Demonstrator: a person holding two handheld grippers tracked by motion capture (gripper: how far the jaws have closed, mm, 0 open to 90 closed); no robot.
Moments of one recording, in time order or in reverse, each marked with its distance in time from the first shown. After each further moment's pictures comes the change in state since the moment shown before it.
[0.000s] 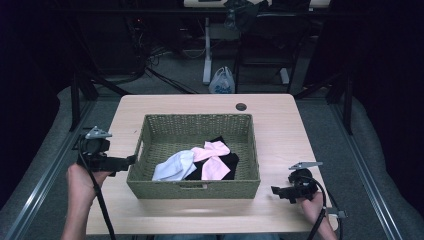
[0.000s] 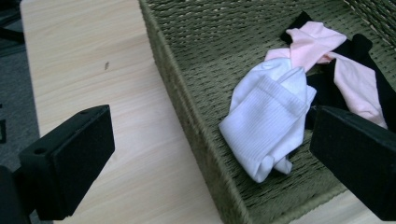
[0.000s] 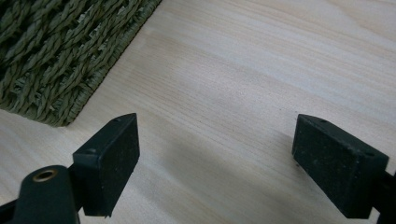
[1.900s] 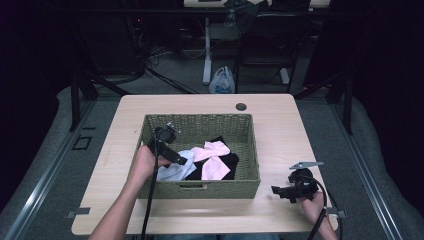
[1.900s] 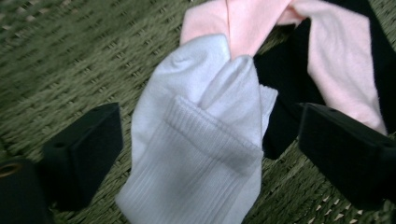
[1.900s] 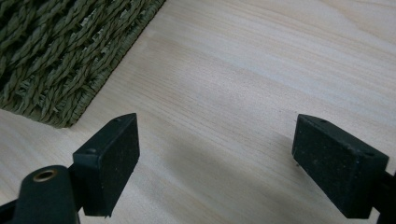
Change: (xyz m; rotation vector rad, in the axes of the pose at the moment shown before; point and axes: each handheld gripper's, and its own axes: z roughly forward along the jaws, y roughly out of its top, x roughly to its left) left arm -0.068 0.049 0.152 0.362 -0.207 0.152; right arm -0.001 0.000 -0.001 -0.011 0.011 0.002
